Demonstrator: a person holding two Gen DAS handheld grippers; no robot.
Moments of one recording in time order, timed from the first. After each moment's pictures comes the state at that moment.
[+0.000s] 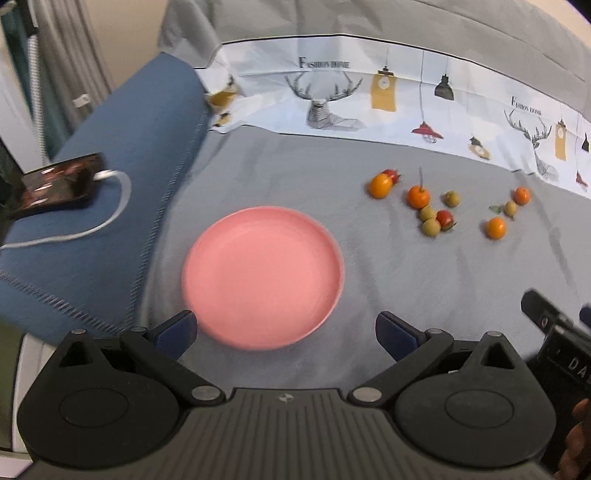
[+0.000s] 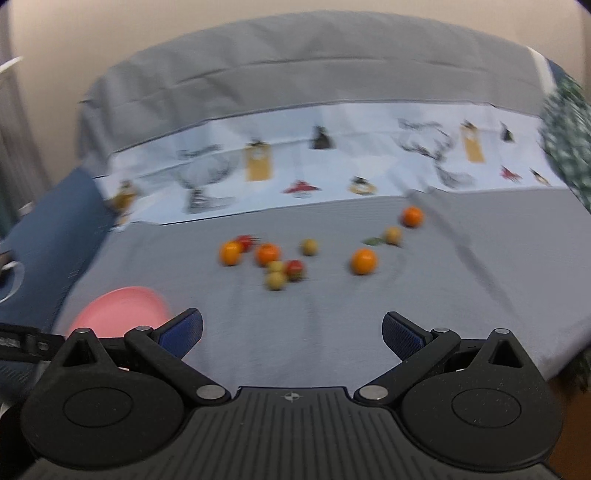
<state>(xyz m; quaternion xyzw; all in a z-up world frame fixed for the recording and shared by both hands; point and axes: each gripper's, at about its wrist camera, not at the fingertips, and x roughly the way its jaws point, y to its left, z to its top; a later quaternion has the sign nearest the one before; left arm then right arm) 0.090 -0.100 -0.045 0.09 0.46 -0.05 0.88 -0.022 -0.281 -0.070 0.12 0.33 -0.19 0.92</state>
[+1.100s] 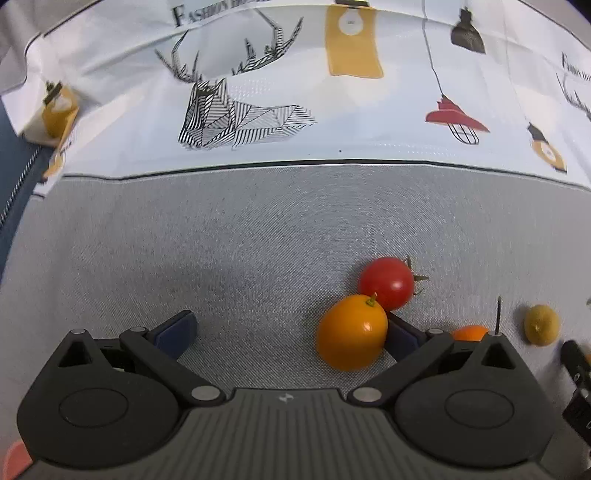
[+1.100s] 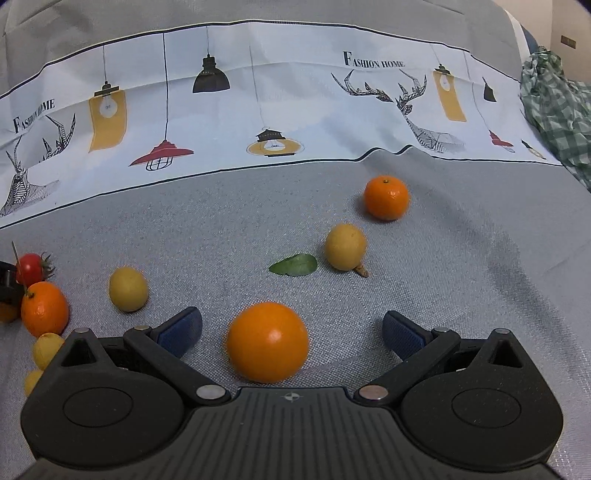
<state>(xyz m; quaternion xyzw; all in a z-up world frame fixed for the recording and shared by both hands) 0.365 -0.249 -0.231 0.12 0.50 -0.10 0.85 0.171 -0.441 -0.239 0.10 0.35 -0.30 0.88</state>
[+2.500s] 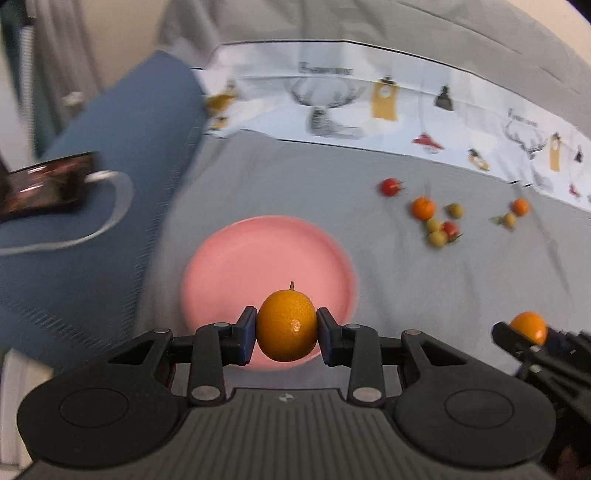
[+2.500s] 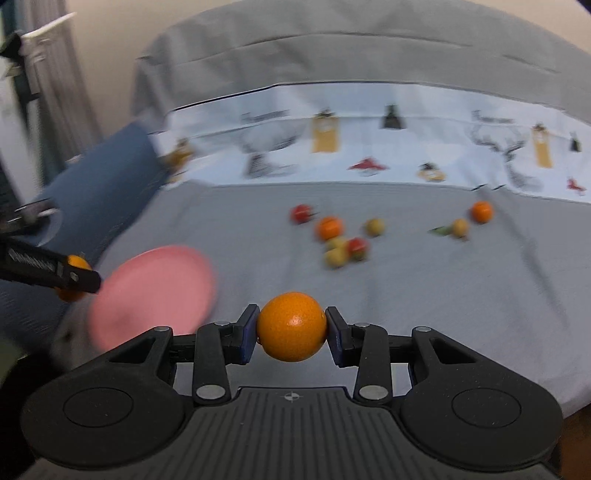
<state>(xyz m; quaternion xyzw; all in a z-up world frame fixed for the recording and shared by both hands) 0.087 -0.065 -0.054 0.07 0.46 -0.07 0.88 -0.002 -0.254 -0.086 0.10 0.37 -0.06 0.92</state>
